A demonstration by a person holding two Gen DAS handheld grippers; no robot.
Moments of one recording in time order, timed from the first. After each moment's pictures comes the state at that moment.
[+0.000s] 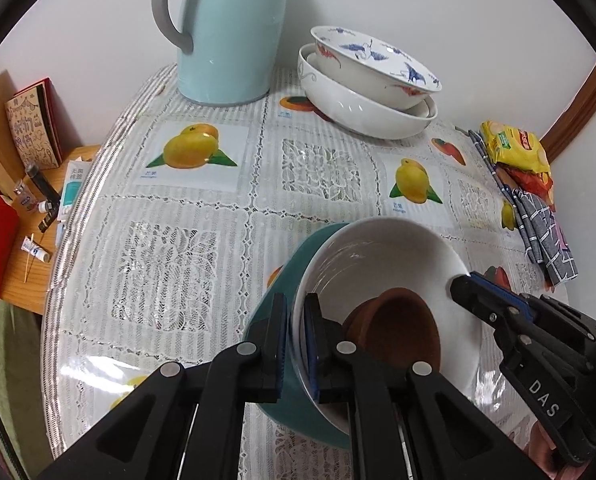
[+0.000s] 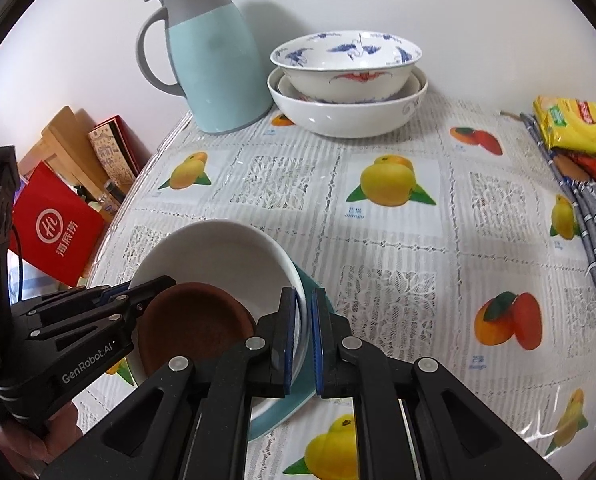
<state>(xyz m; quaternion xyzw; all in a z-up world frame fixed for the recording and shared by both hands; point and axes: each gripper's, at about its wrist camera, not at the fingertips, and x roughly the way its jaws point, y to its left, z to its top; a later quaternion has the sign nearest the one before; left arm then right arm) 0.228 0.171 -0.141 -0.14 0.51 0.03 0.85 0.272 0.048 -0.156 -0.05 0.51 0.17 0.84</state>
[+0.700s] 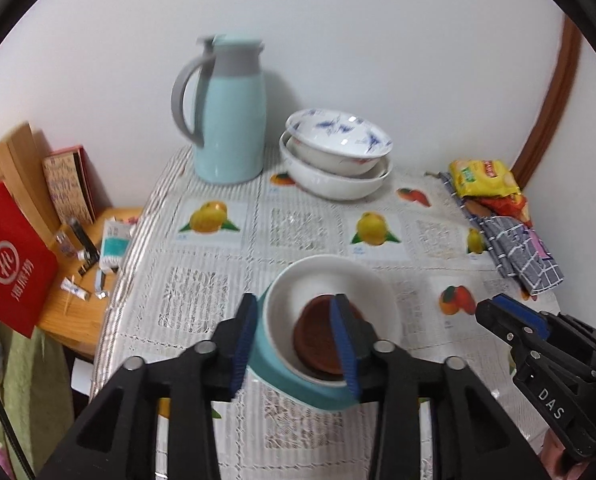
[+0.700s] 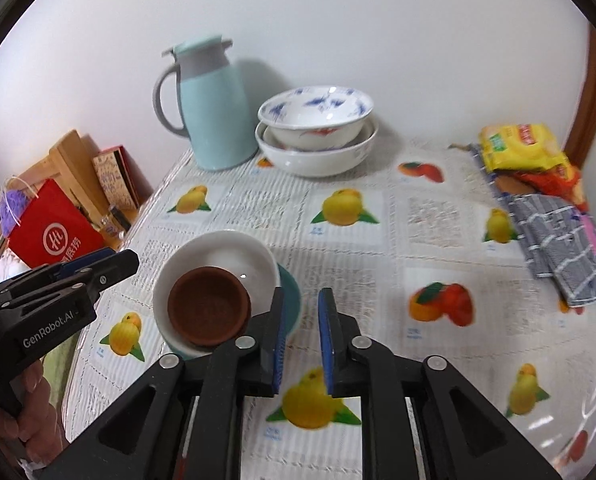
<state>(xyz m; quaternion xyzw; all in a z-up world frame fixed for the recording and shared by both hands) 0.161 0.133 -0.053 -0.08 0.41 0.06 0.91 0.202 0.002 -0.083 -0.04 0.44 0.14 0.89</state>
